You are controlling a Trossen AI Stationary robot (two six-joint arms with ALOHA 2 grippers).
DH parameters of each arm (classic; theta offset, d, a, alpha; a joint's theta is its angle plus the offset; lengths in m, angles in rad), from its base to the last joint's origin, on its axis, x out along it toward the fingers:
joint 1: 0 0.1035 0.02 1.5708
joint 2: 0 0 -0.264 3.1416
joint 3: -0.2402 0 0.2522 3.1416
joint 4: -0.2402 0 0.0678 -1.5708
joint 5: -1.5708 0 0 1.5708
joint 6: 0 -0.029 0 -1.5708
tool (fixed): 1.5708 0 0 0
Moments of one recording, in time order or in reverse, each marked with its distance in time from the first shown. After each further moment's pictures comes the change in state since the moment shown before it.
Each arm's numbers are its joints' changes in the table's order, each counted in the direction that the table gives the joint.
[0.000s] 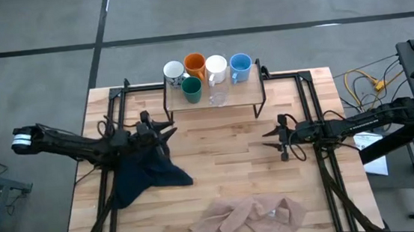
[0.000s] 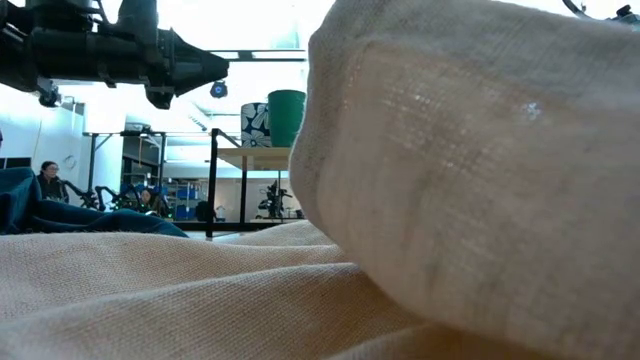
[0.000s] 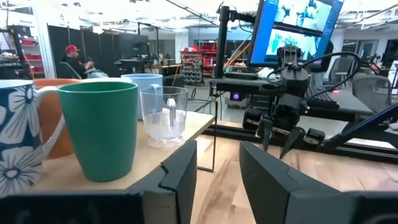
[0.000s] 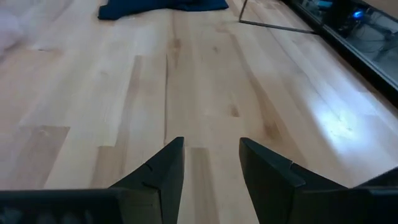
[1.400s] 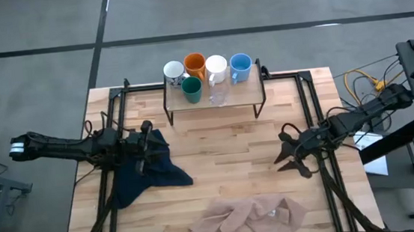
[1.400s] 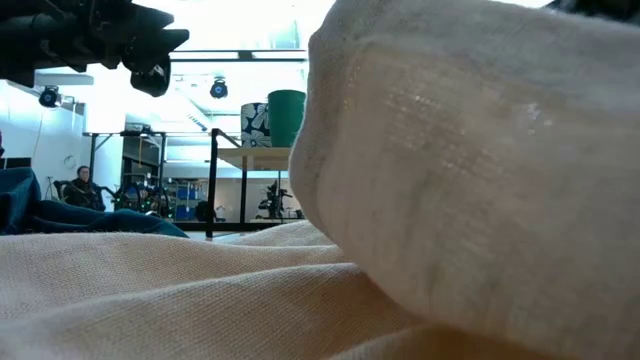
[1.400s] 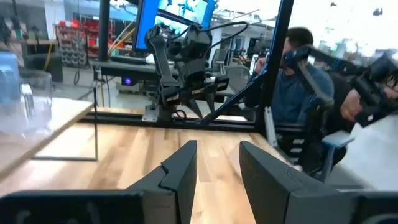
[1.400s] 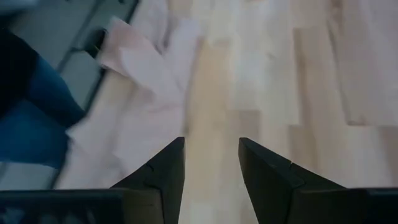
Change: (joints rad) left arm 0.000 0.358 -0.008 -0.417 -0.493 0.124; right arm 0.327 0.001 -0.396 -0.606 0.237 -0.468
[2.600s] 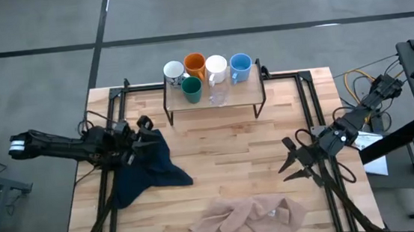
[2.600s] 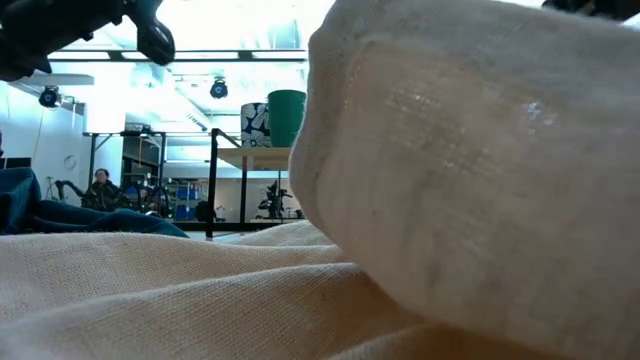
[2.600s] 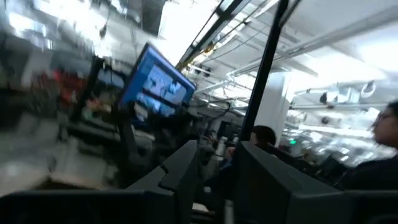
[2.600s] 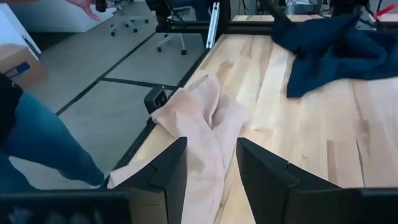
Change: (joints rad) left arm 0.001 -0.095 0.002 0.467 0.003 0.242; right arm 0.271 -0.001 -0.103 0.166 -0.206 0.135
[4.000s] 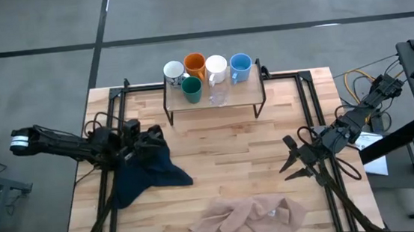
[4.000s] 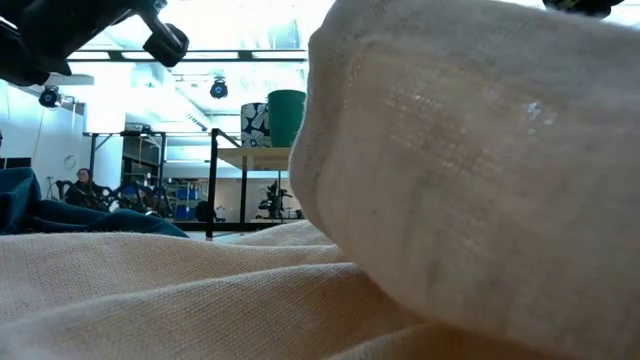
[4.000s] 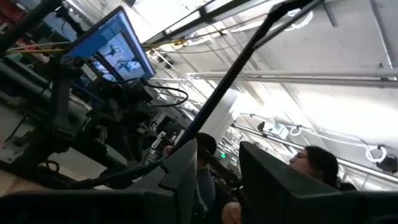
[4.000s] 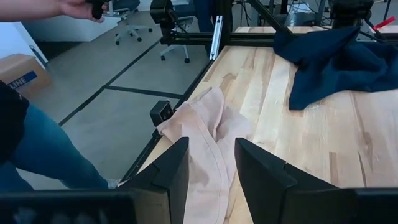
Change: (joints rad) left arm -0.002 -0.193 -0.008 0.245 -0.113 0.440; right arm 0.000 -0.002 -0.051 -0.013 0.003 -0.003
